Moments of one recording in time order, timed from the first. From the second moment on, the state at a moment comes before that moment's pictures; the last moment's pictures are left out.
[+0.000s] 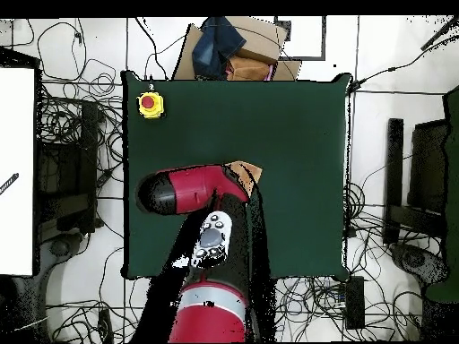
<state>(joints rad) 0.09 -0.56 -0.12 1.57 -0.21 0.48 1.57</state>
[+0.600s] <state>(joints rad) 0.19 -0.59 -0.12 1.57 -0.14 0.55 1.57</state>
